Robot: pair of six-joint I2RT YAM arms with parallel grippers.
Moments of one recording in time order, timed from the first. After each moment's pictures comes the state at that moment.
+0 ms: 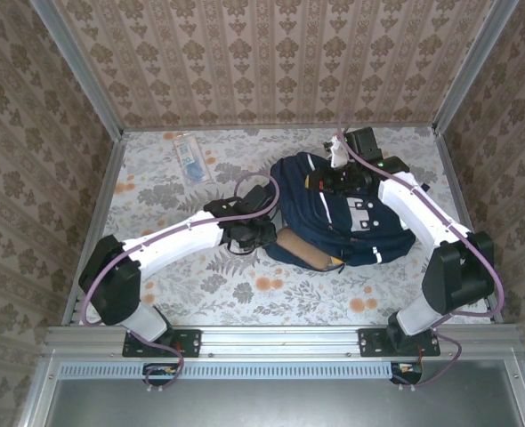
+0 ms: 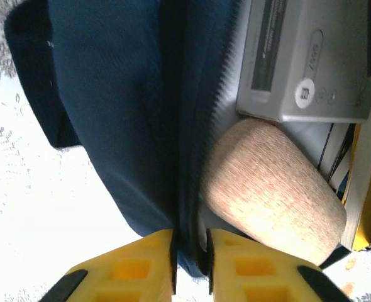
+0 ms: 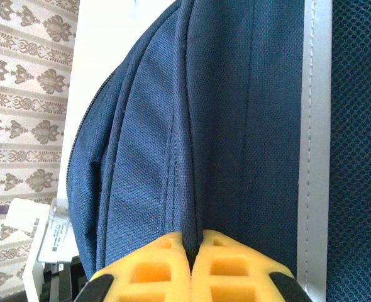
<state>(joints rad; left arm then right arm) -0.91 1.56 1.15 -0.70 0.03 -1.04 0.27 1.56 1.33 -0.63 -0.54 0.47</state>
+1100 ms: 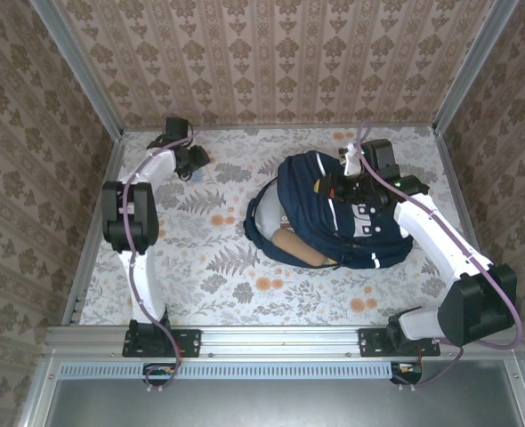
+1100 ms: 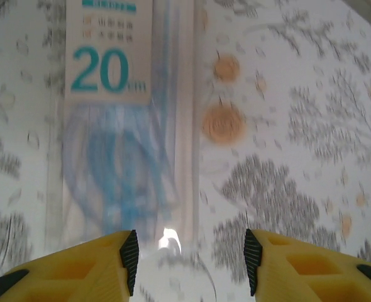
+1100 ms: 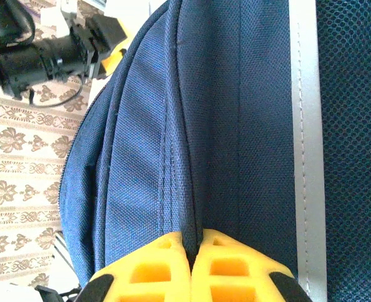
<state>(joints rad) -0.14 2.15 1.73 -0.53 0.11 -0.58 0.25 1.36 1.15 -0.54 -0.54 0.54</state>
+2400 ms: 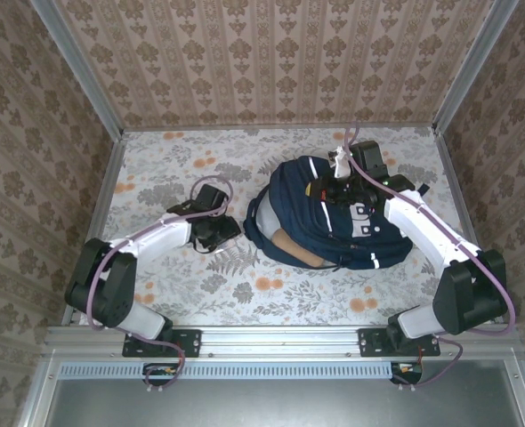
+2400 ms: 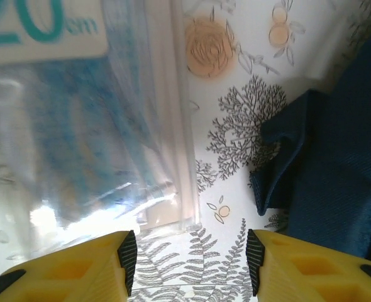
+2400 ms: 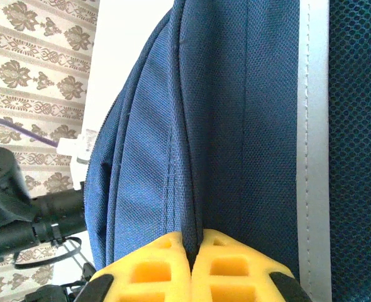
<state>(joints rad) -0.52 1.48 0.87 -0.52 0.10 -0.88 0.29 1.43 1.15 -0.48 -0.55 0.56</state>
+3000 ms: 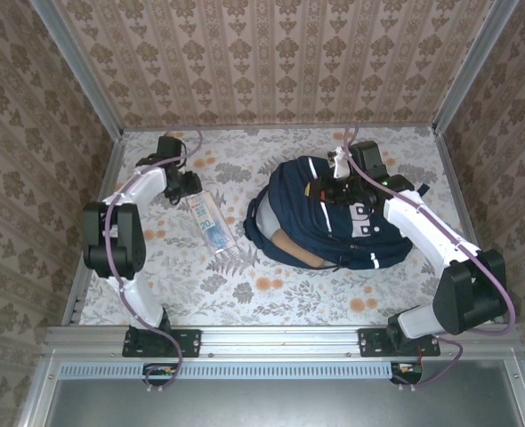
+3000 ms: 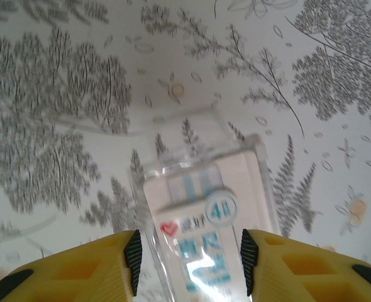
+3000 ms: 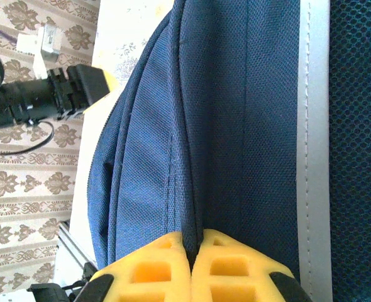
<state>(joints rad) -0.14 1.85 1.37 -0.65 0.05 -0.31 0.30 1.43 1.15 -0.48 -0.55 0.56</state>
